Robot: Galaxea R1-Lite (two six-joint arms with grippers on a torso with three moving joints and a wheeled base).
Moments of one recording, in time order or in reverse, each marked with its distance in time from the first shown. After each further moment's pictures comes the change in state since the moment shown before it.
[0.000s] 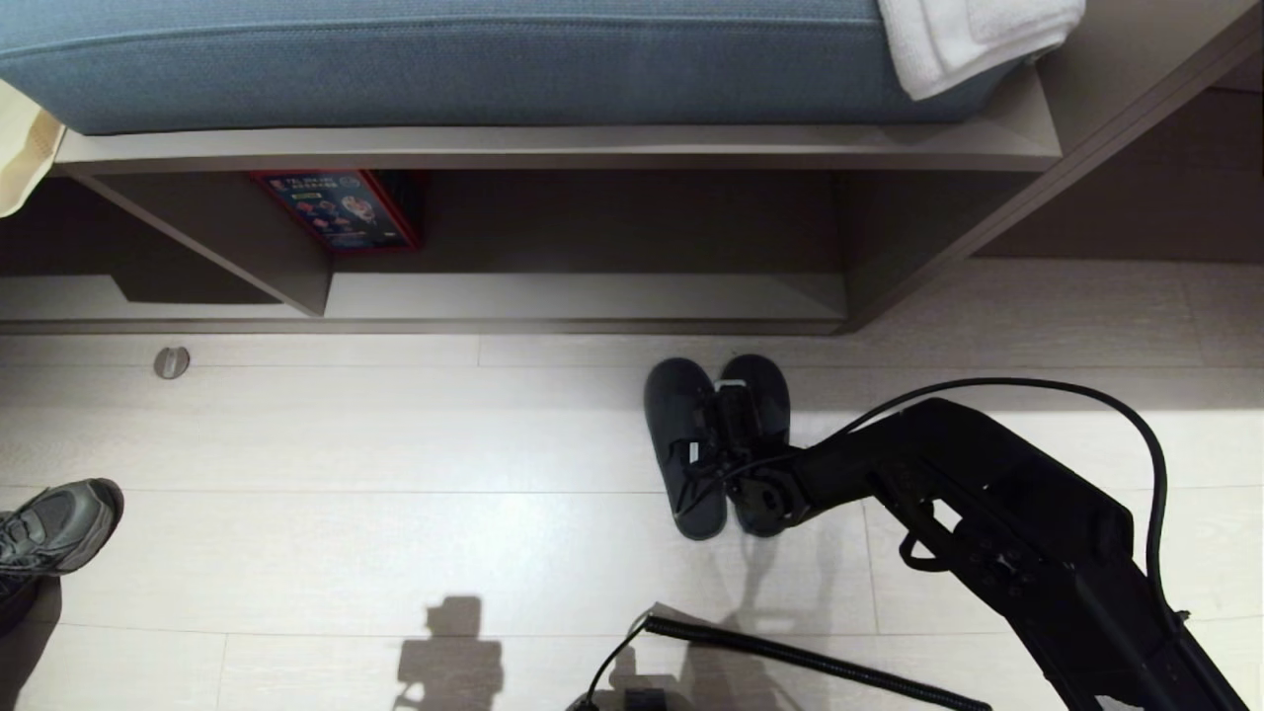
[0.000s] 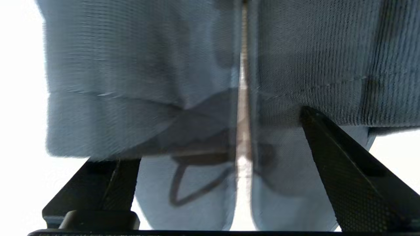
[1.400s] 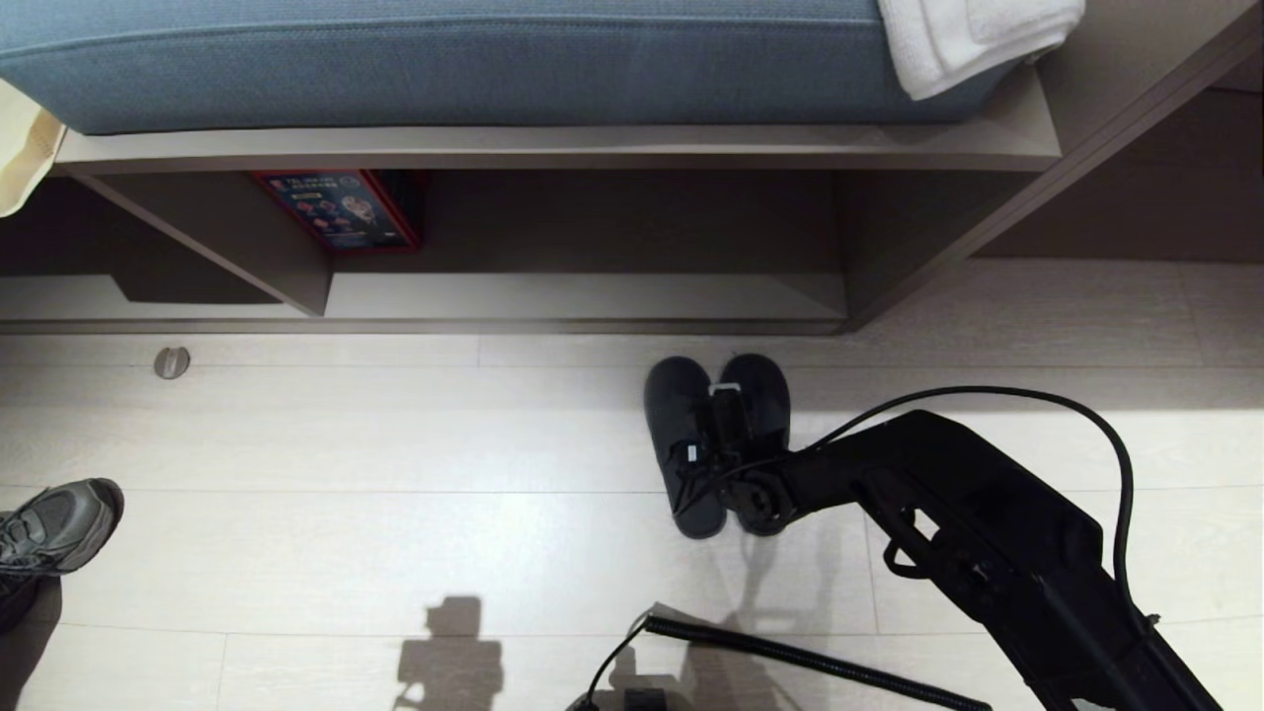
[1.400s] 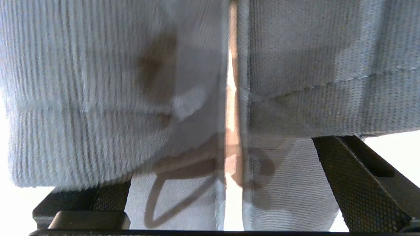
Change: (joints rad) left arm 0.000 0.000 0.000 0.000 0.000 -0.002; right arm 0.000 0.060 -0.092 0.040 -0.091 -0.028
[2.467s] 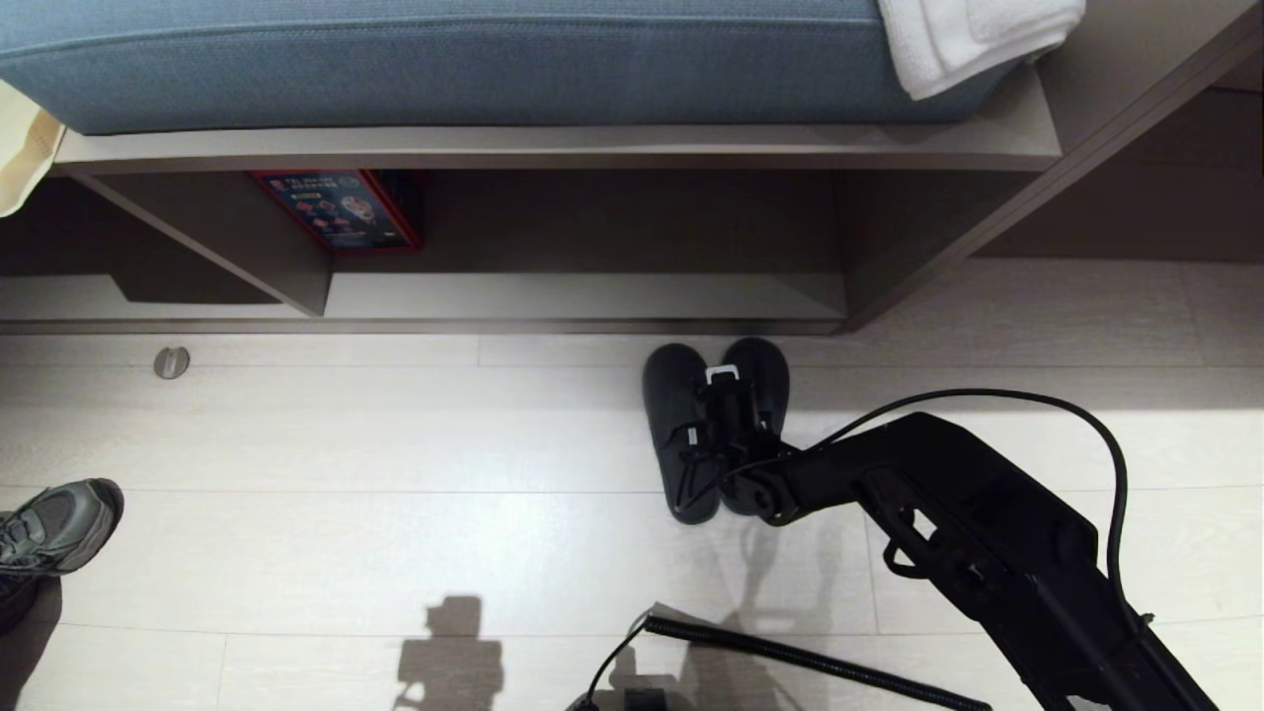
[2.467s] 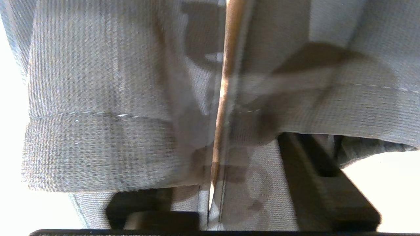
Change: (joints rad) left arm 0.000 0.000 0.000 0.000 0.000 0.000; right arm -0.011 0.021 -0.024 -0.175 0.018 -0.160
